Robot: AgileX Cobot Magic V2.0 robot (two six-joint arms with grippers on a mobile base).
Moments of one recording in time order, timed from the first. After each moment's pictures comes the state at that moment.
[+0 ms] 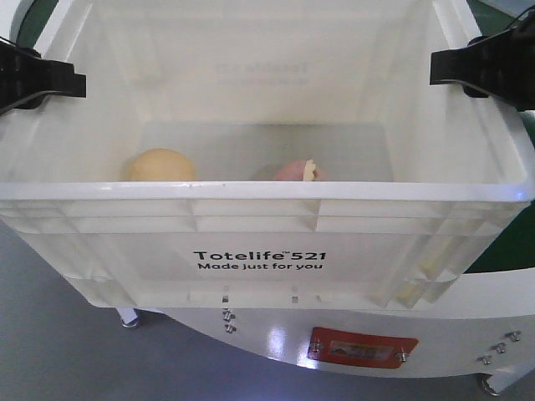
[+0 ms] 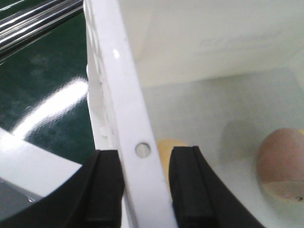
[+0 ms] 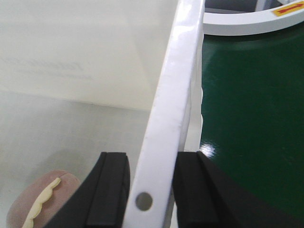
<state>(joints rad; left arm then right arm) -0.26 1.14 -1.19 -0.26 0.80 0.06 0.26 1.17 -1.19 0.09 0.75 0.08</state>
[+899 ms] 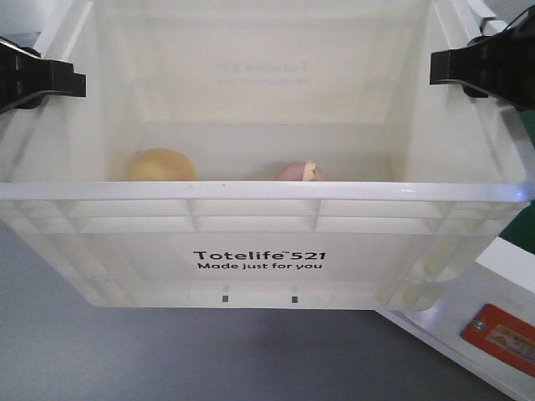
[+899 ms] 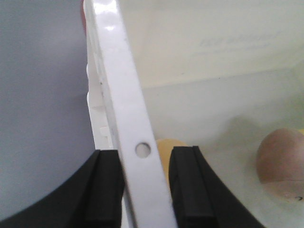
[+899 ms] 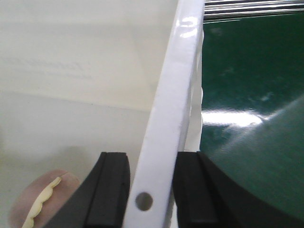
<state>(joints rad) -0.26 1.14 -1.19 -0.26 0.80 0.06 0.26 1.17 -1.19 0.09 0.75 0.08</state>
